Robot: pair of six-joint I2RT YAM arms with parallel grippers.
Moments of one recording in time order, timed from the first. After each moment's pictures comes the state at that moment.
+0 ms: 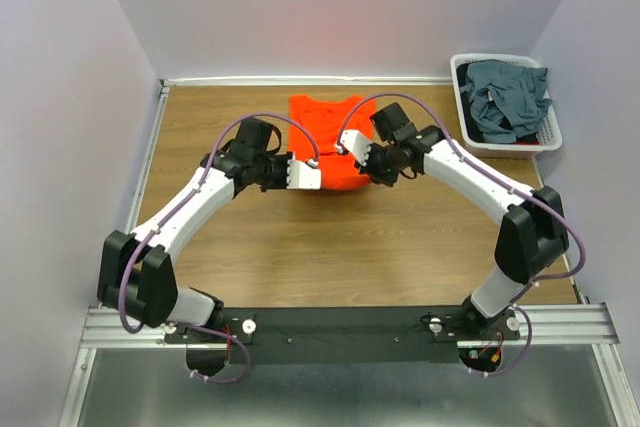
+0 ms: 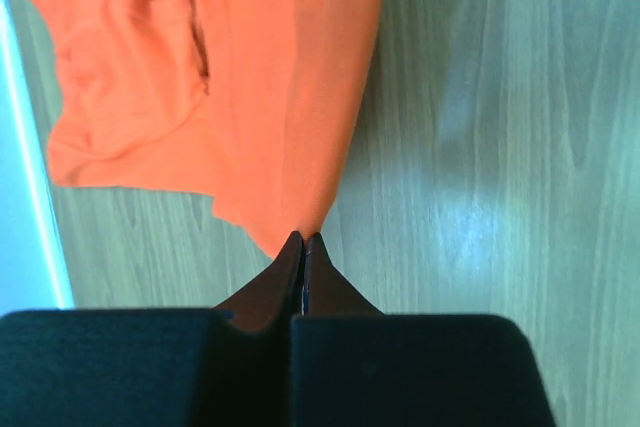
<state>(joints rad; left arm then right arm) -0.42 1.41 1.08 -0.58 0.45 1.20 0.58 1.68 1.37 -0.74 -0.18 -0.69</state>
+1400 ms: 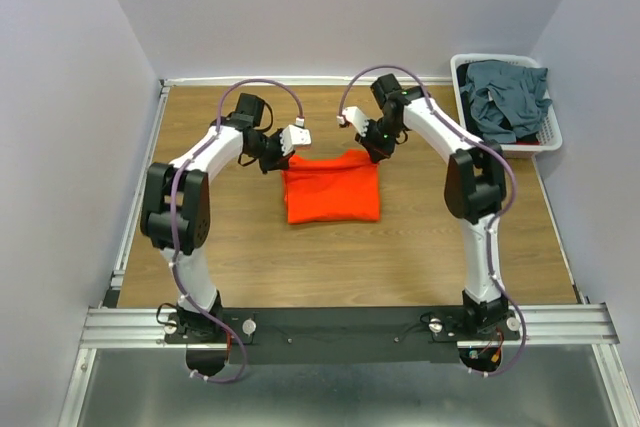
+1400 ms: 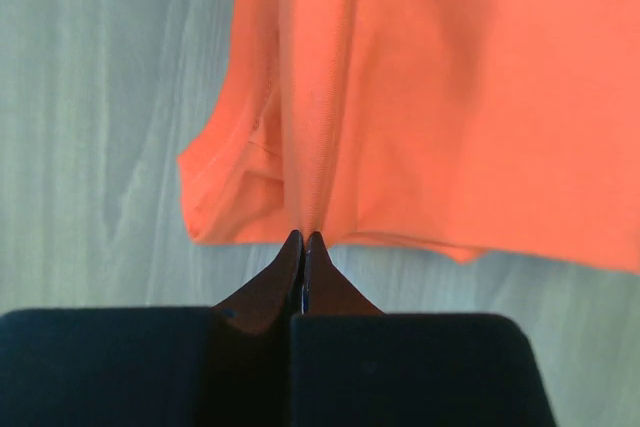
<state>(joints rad) -0.23 1.81 1.38 -0.67 0.66 1.05 0.39 2.17 1.94 -1.04 -0.35 -0.87</state>
